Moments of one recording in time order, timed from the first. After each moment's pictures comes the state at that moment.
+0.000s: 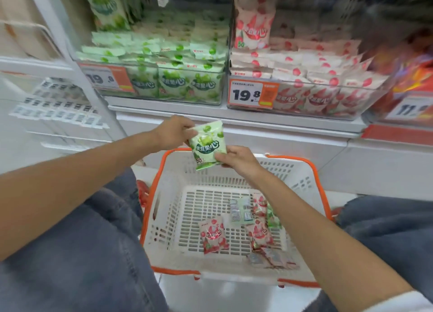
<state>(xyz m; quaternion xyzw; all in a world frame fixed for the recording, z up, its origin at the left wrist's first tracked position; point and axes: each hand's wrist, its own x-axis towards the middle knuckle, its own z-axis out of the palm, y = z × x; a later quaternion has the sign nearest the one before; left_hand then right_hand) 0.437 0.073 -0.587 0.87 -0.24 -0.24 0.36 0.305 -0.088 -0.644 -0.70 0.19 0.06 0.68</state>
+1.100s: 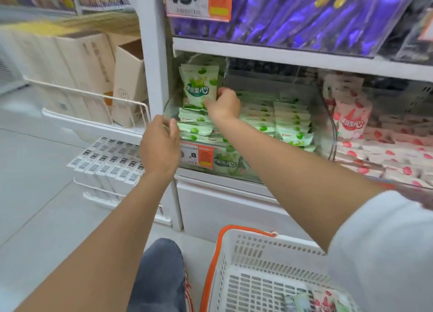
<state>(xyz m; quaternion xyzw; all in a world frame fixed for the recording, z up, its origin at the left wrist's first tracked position) 0.573 0.189 -0.530 0.89 -0.01 0.23 0.40 0.626 0.046 -0.487 -0.83 0.18 -0.22 0.48</state>
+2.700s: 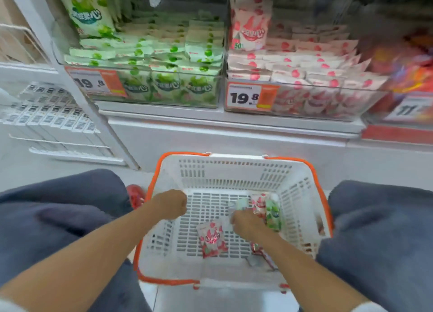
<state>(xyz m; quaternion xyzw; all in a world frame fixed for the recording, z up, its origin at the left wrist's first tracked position) 0.374 0.116 -0.715 0.87 -0.32 -0.36 -0.03 0.231 -0.080 -0.776 -0.89 0.19 0.34 0.25</state>
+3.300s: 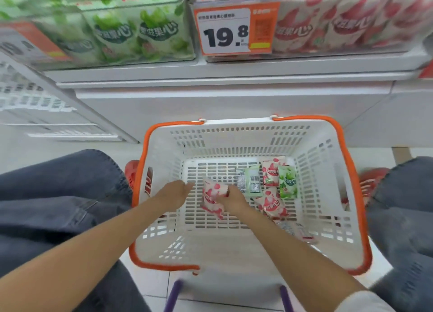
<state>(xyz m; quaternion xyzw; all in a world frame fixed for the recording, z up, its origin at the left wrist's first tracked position) 0.354 0.107 -0.777 0.89 -0.17 -0.42 0.04 0.245 -0.044 -0.851 -0.68 0.33 0.22 0.62</state>
